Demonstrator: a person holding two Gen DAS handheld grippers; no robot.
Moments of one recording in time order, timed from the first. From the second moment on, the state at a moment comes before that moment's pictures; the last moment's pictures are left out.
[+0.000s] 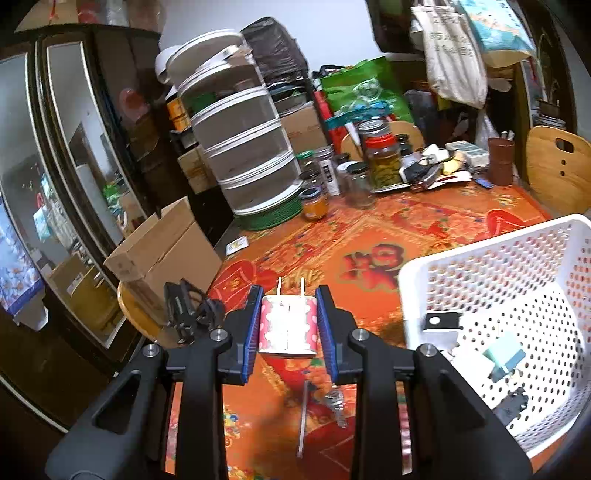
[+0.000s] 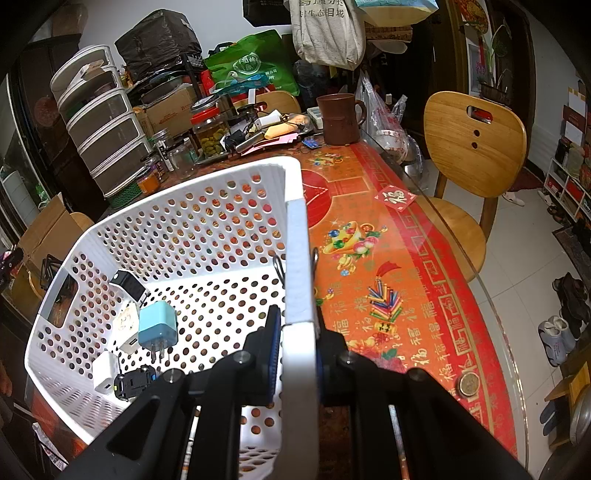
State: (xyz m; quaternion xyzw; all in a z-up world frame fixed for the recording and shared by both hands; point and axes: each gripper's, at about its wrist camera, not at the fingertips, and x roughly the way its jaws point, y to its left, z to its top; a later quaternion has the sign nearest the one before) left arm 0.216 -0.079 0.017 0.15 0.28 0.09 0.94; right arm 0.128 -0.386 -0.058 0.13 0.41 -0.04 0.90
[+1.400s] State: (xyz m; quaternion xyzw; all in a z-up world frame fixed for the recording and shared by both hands) left arm 0.205 -0.015 -0.016 0.10 0.34 0.04 0.93; right arm 0.125 -0.383 -0.056 0.13 0.41 -0.04 0.90
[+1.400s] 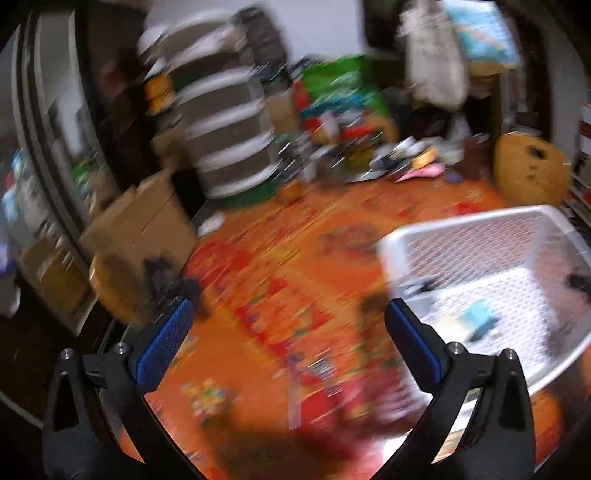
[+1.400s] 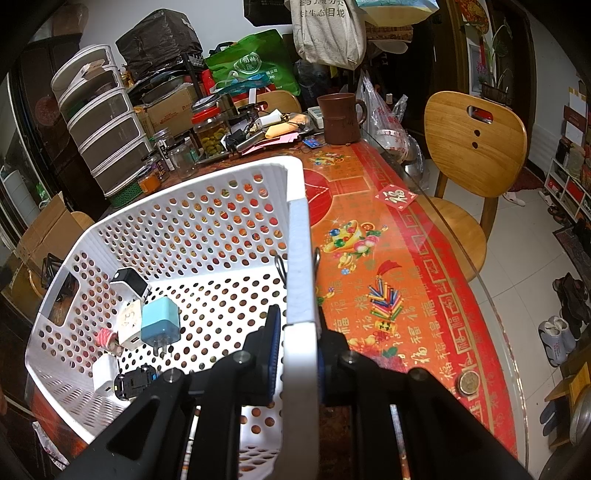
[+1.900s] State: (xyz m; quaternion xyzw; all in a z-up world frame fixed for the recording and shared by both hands) left arm 0.250 0.042 -0.162 0.03 0.48 0.04 0.88; right arm 0.125 -0.385 -0.056 0.13 0.41 -0.04 0.90
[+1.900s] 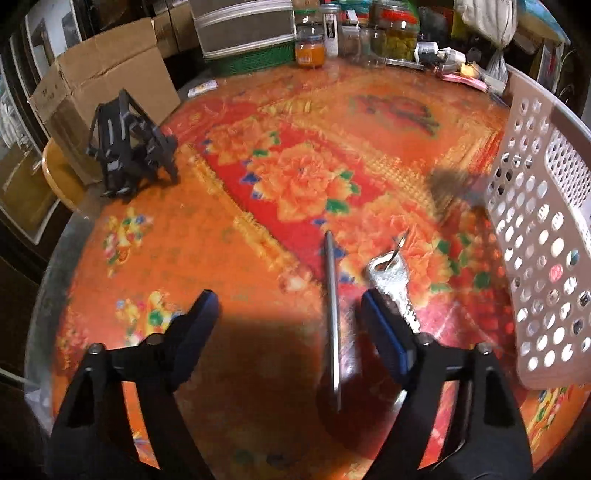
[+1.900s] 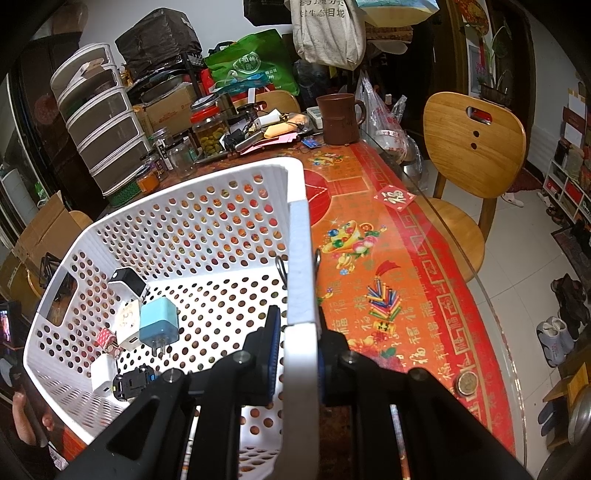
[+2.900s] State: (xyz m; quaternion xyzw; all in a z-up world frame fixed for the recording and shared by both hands) left arm 0.201 -0.033 0.033 0.16 0.31 0.12 0.93; right arm 0.125 -0.386 -0.055 0.13 0.41 -0.04 0.90
